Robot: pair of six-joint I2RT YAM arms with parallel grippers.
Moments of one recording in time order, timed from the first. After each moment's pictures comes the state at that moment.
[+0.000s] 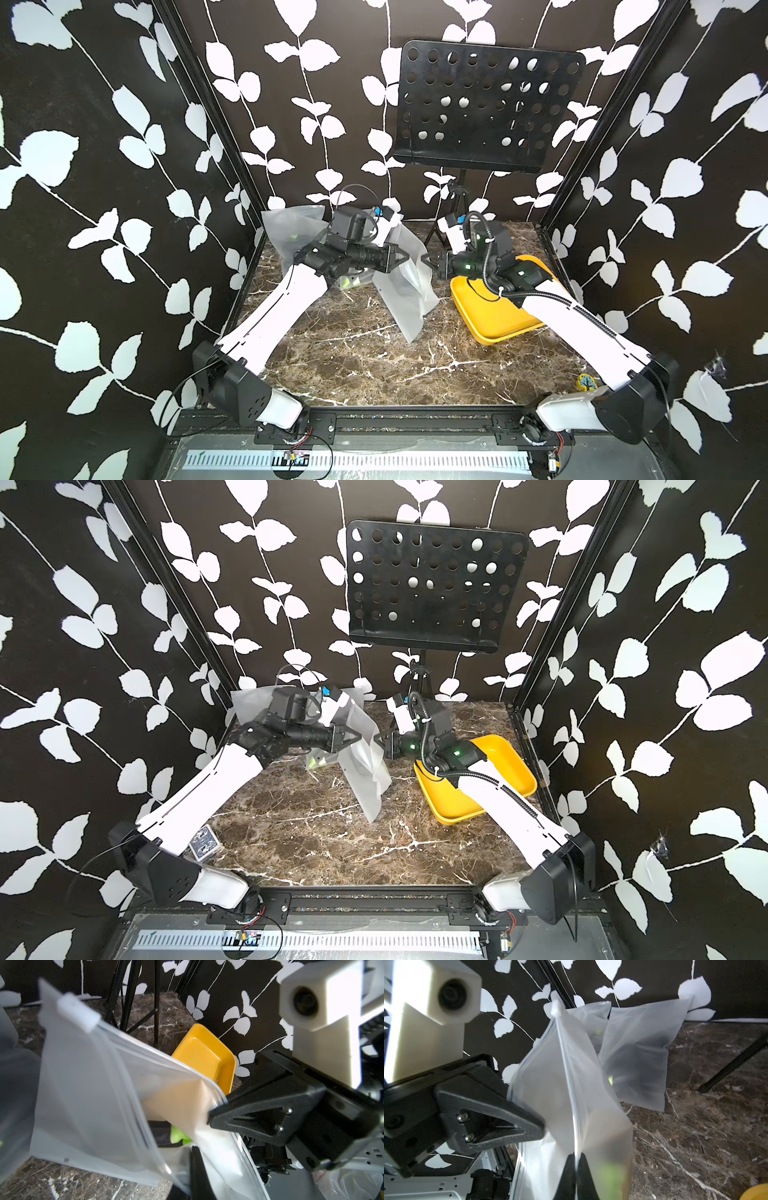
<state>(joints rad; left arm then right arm) -0.56 1.44 1.52 -0.64 0.56 -0.25 0.58 1.37 1.35 -0.38 -0.45 0.37</state>
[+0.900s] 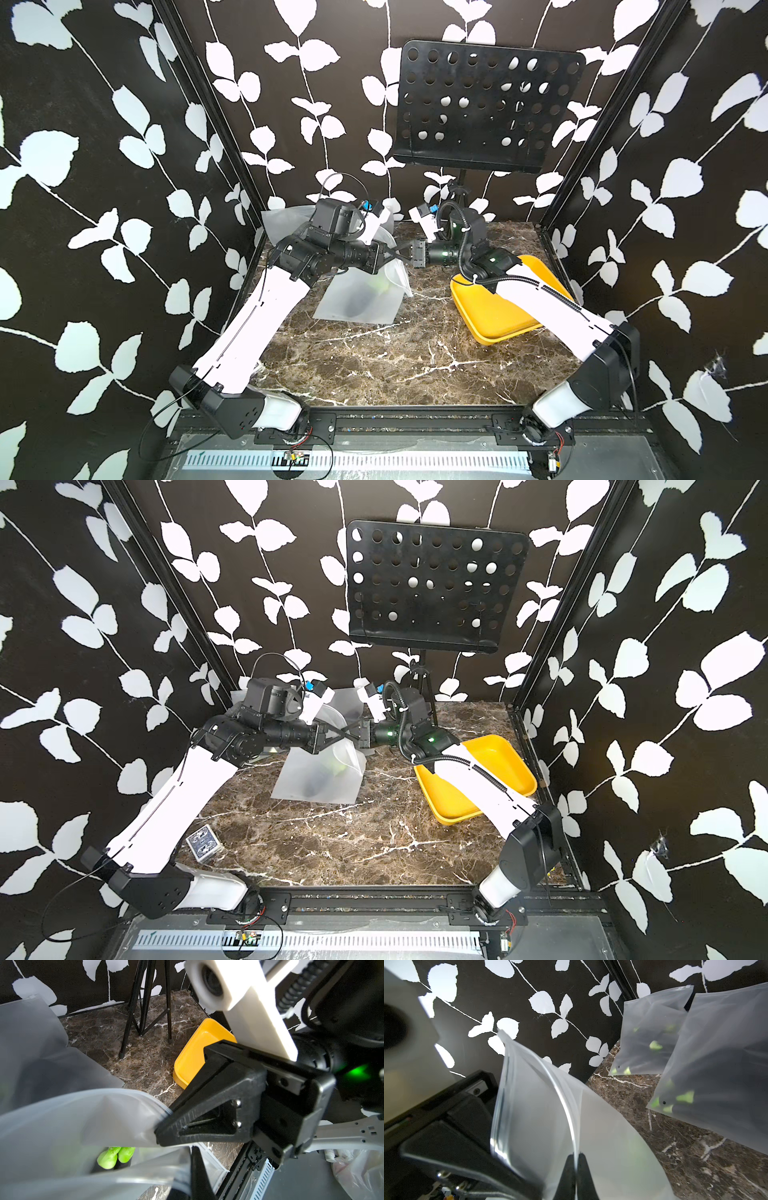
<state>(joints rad) -0.55 1.39 1.68 -0.94 0.45 -0.15 0.65 1.57 1.46 -0.20 -0.68 0.56</state>
